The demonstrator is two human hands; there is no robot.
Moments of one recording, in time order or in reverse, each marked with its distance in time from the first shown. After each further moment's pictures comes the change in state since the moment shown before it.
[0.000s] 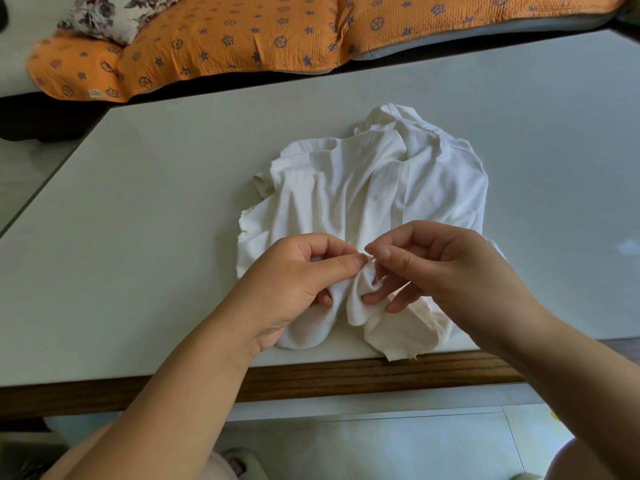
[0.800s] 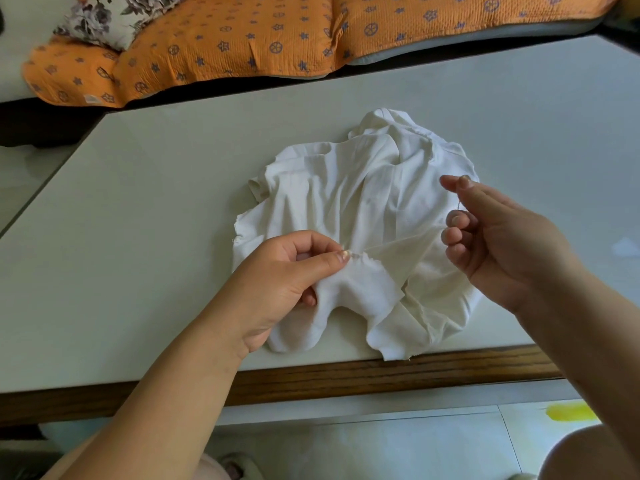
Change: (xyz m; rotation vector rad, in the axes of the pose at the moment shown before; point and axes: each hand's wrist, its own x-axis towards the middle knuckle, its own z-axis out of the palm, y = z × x) left_hand -0.002 0.002 -0.005 0.000 0.043 0.020; right_hand 0.022 -0.005 -0.041 0.497 0.369 0.108
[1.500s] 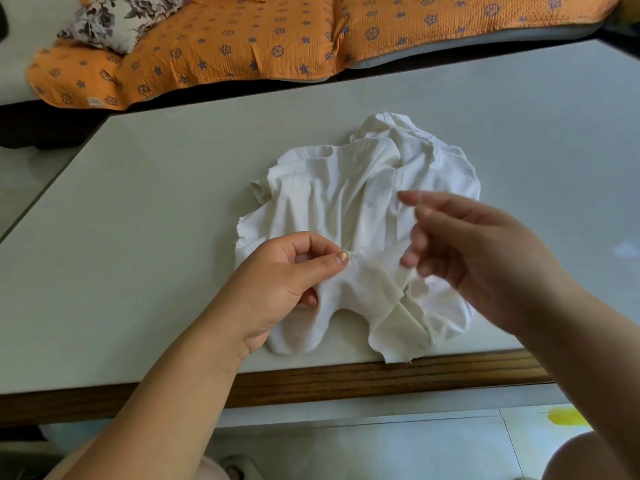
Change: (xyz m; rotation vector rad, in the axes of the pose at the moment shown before) left_hand 0.000 0.001 -0.002 0.002 0.007 0.002; right_hand -0.016 0.006 0.010 -0.178 -0.276 -0.069
